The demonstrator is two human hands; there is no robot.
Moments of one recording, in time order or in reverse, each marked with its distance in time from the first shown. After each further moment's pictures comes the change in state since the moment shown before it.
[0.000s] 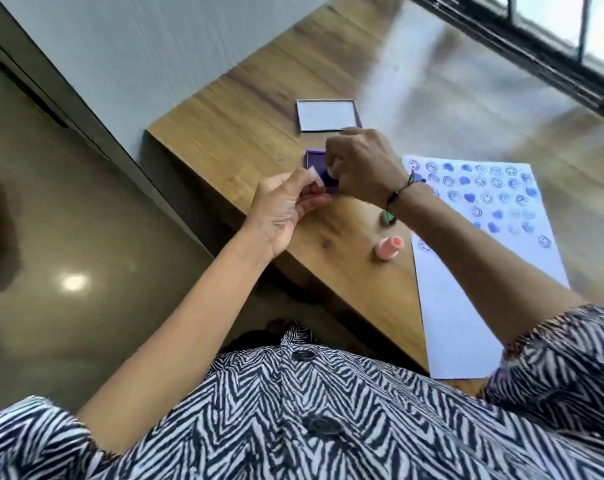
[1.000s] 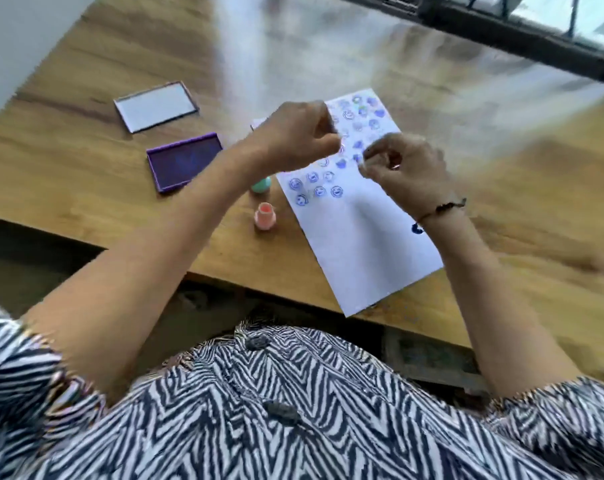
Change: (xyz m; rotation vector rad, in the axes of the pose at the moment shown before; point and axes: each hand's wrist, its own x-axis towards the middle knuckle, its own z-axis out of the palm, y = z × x) left_hand 0.004 -0.018 0.157 1.394 -0.761 0.623; right_hand -0.191 0.074 -0.044 0.278 0.413 0.799
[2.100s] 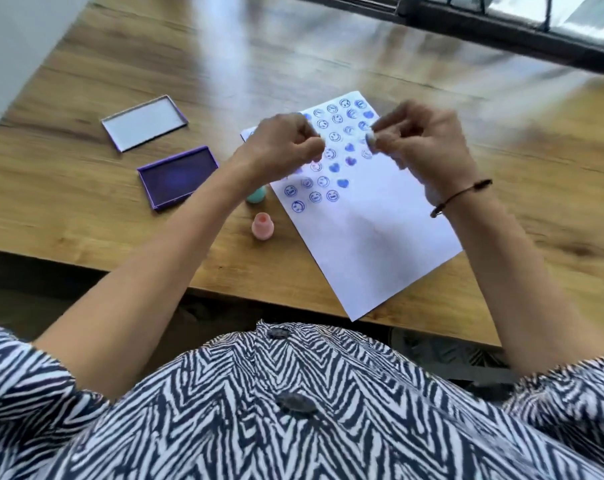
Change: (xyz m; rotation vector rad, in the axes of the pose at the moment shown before) left_hand 0.006 -0.018 0.010 -0.273 -0.028 -0.124; right_hand 0.016 -0.001 -0.022 0.475 0.021 0.142
